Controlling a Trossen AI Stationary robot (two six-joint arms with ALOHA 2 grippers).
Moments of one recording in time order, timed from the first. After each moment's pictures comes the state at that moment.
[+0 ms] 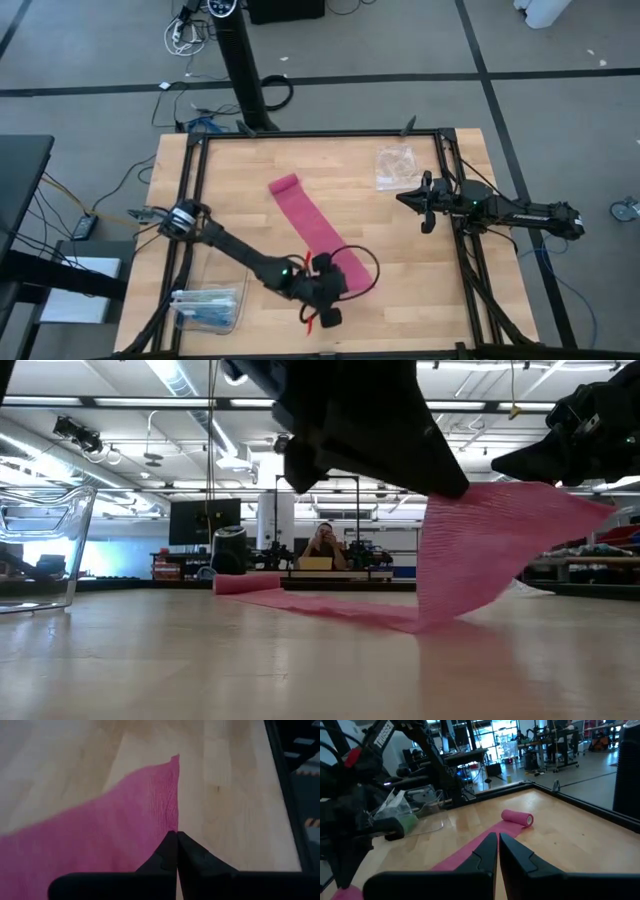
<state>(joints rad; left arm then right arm) -0.48 2.06 1.44 -0.12 -0.38 -0.54 -0.15 0.07 0.01 0.06 0.02 0.21</state>
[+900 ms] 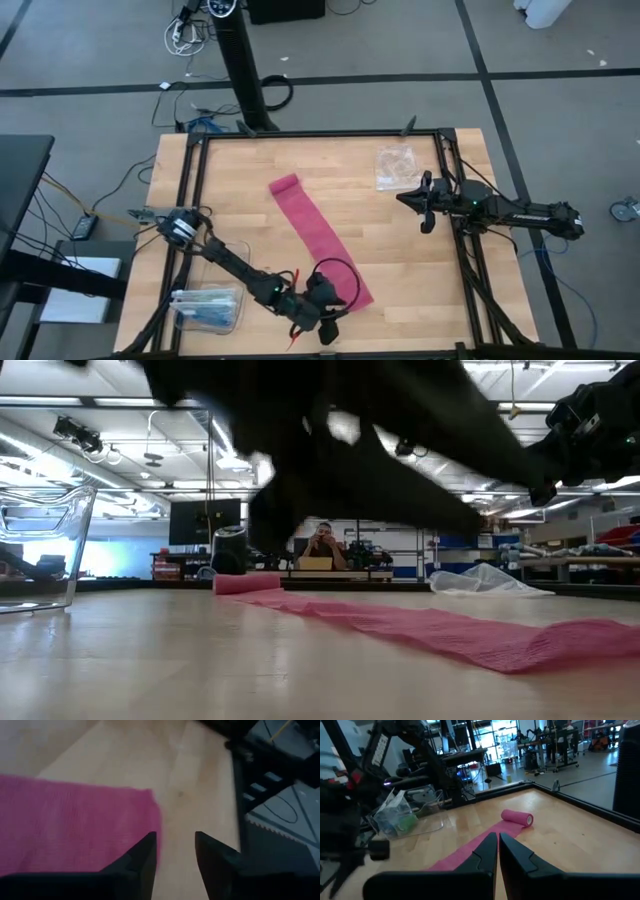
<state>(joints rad) -0.56 2.15 1.33 0.26 -0.47 -0.79 -0.15 0.07 0.01 0.06 0.02 0.21</state>
